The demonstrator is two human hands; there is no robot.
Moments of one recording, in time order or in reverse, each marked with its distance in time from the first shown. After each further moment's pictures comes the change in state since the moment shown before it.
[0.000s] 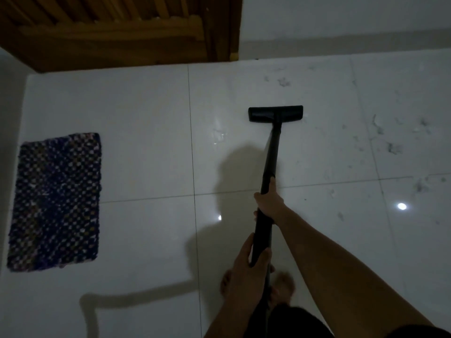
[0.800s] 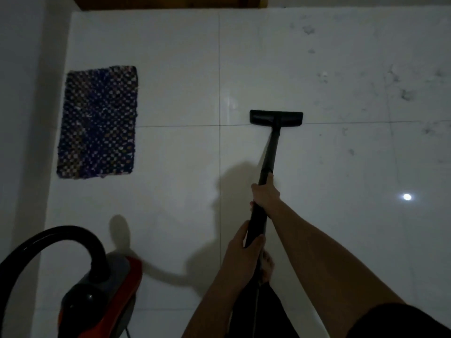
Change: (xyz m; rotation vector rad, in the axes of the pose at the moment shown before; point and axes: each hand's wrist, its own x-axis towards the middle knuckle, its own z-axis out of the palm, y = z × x) left_hand -0.193 -0.209 -0.058 -0.115 -0.049 -0.007; right_hand -0.180 0.210 0.120 0.018 0.030 0.033
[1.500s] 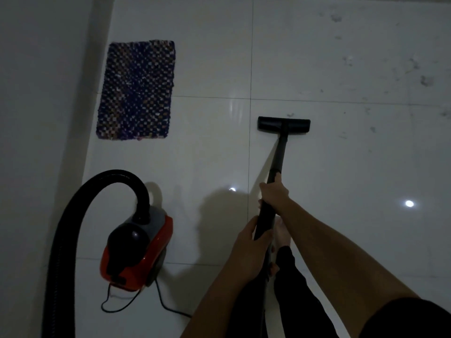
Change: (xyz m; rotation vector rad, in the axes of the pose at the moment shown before) left_hand -0.123 -0.126 -0.101 -0.038 -0.034 0.067; right_hand -0.119 0.117 0.114 -0.100 0.055 -0.039
